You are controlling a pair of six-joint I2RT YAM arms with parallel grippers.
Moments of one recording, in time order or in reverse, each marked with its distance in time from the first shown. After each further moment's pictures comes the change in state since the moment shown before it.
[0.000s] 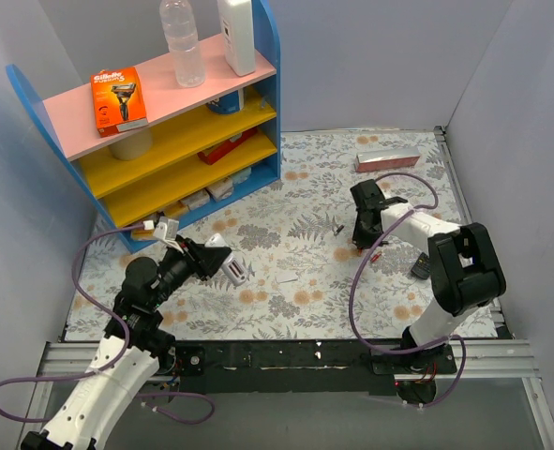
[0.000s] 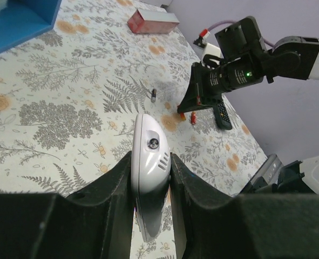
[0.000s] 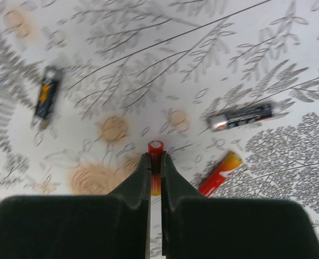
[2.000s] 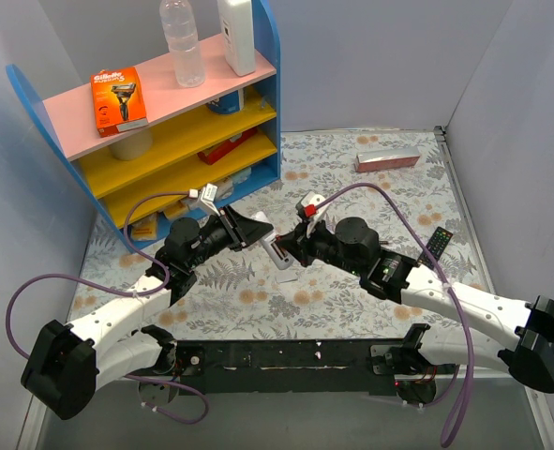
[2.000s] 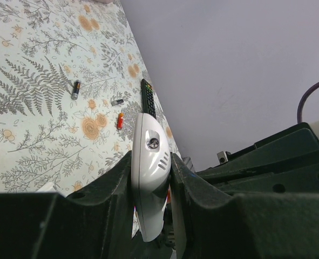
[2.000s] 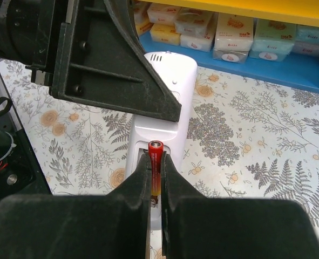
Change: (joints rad) left arm -0.172 0.649 0.140 0.510 0.034 -0.416; right arm 0.652 -0.593 -0.217 0.656 -0.231 -0.452
